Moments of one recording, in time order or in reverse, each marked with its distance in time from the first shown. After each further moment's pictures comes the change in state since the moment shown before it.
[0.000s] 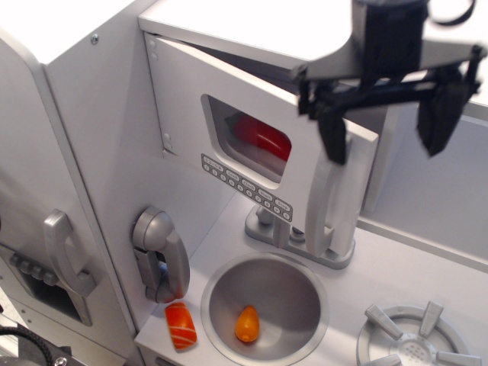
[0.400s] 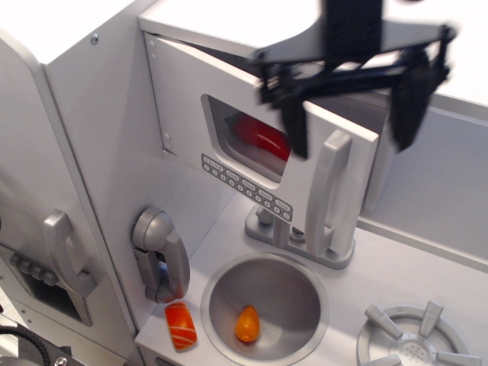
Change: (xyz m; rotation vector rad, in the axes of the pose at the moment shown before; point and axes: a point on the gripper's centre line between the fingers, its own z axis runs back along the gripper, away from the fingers) arm -0.020 0.030 0.014 -0.001 0.037 -0.085
